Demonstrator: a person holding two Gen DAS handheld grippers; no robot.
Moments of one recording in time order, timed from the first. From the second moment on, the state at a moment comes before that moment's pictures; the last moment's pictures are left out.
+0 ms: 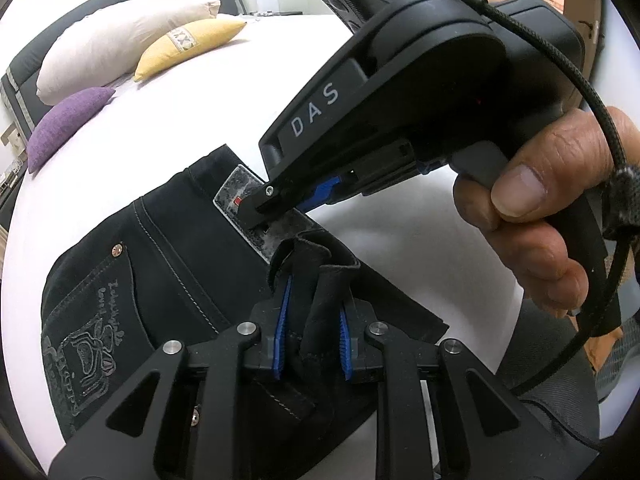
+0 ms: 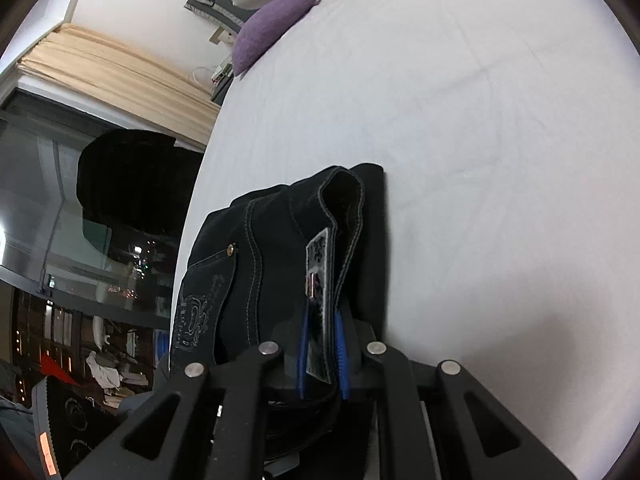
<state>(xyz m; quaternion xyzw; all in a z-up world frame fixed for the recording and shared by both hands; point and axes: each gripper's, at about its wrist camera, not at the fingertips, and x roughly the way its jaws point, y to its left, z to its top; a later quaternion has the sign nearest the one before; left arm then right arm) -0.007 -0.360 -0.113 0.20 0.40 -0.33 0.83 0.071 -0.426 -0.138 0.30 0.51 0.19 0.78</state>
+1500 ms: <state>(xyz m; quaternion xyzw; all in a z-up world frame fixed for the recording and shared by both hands) 0.154 -0.102 -0.142 -0.21 0.49 -0.38 0.76 0.012 -0.401 -0.152 0.35 0.50 0.18 0.77</state>
